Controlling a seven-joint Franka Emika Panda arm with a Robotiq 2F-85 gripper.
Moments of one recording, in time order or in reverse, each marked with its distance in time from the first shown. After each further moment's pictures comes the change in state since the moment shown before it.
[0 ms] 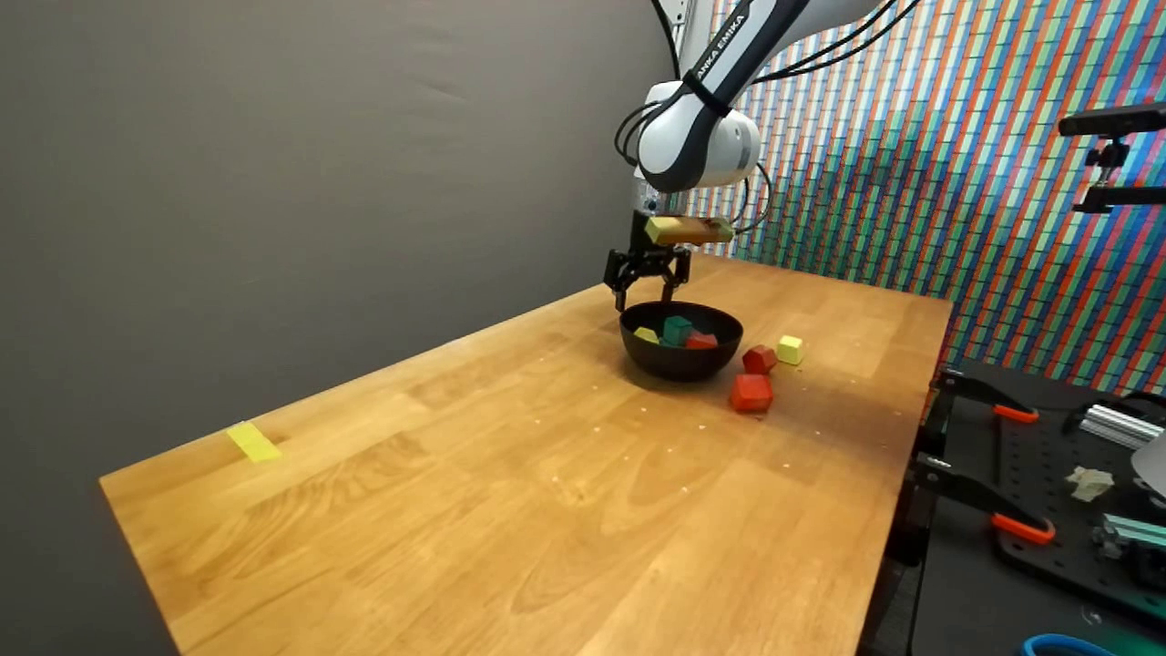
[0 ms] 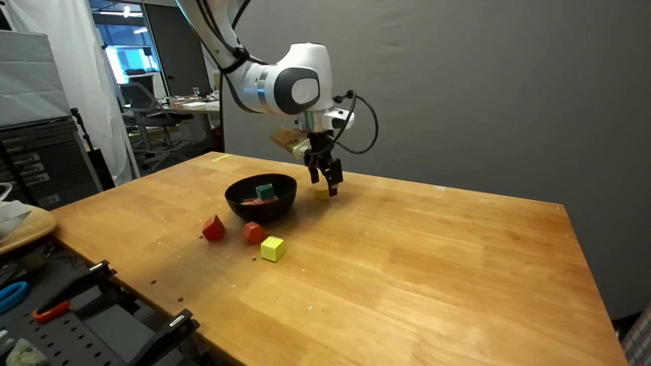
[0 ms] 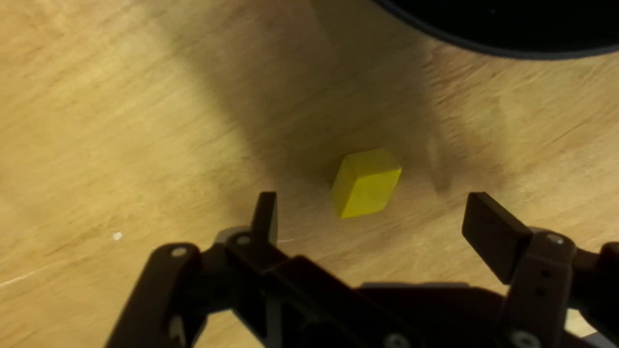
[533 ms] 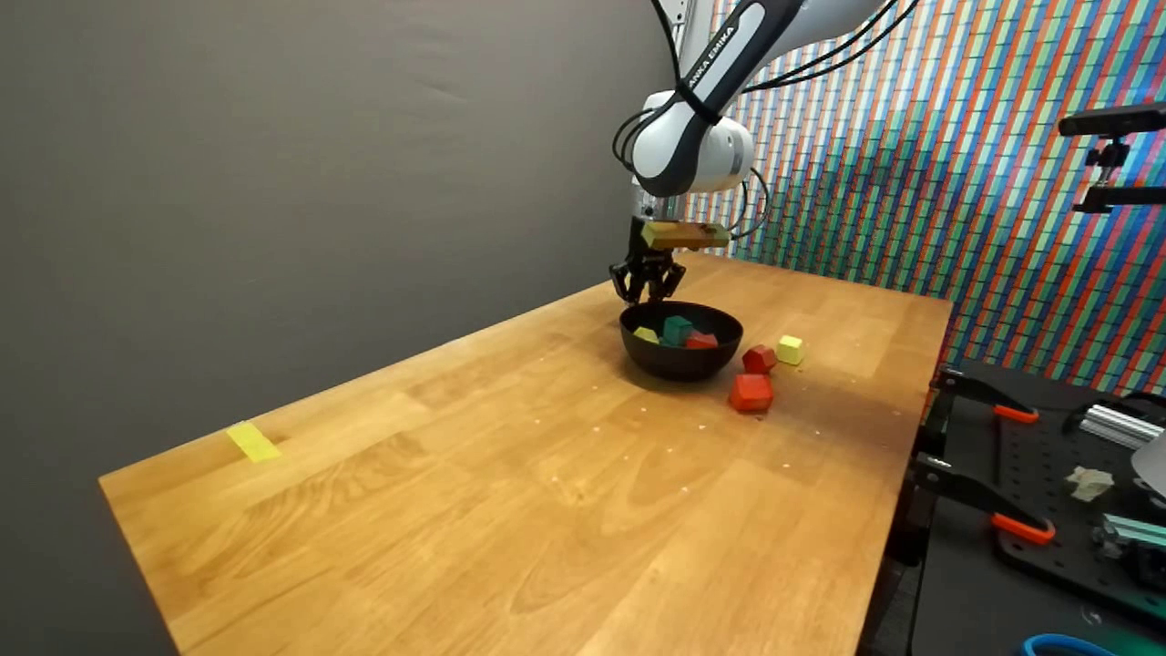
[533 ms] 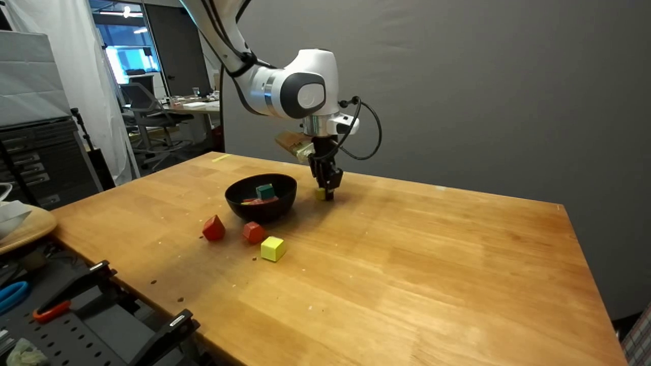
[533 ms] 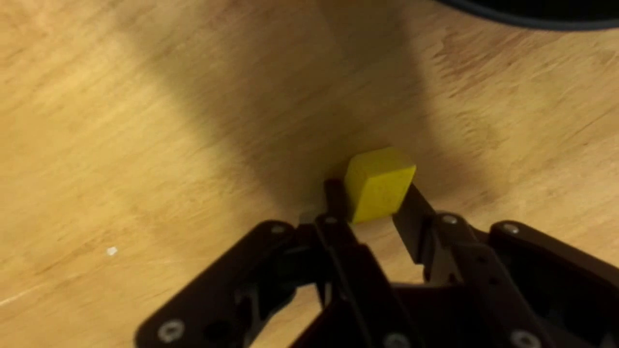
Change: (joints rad) arm -0.015 0.040 0.004 0.050 0.028 -0.038 0.000
